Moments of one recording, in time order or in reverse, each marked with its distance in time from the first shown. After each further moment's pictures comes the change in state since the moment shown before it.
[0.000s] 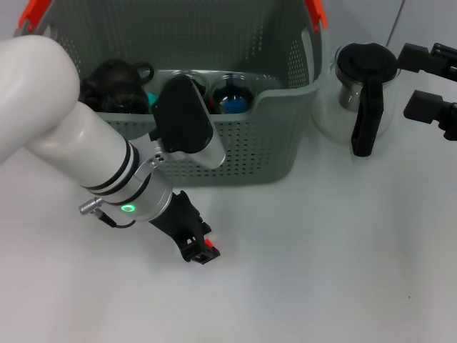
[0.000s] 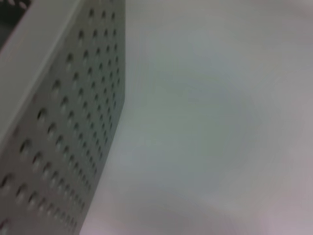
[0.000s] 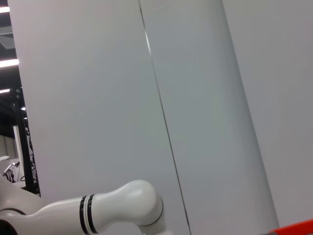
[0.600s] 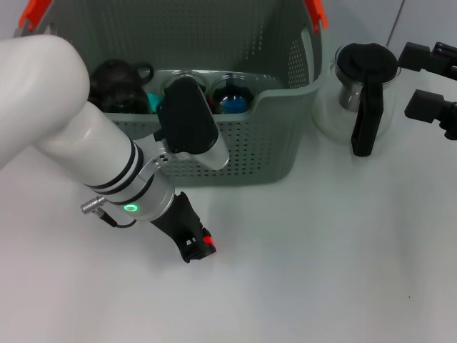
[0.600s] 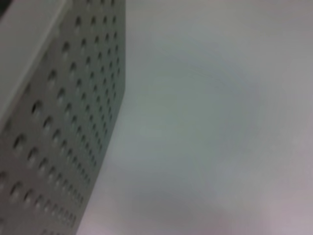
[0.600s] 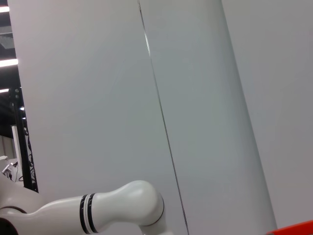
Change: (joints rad) left arm -0.023 0.003 0.015 -0.019 0.012 0.006 -0.025; right arm -0.002 0.000 0.004 0.000 0.000 0.000 -0.006
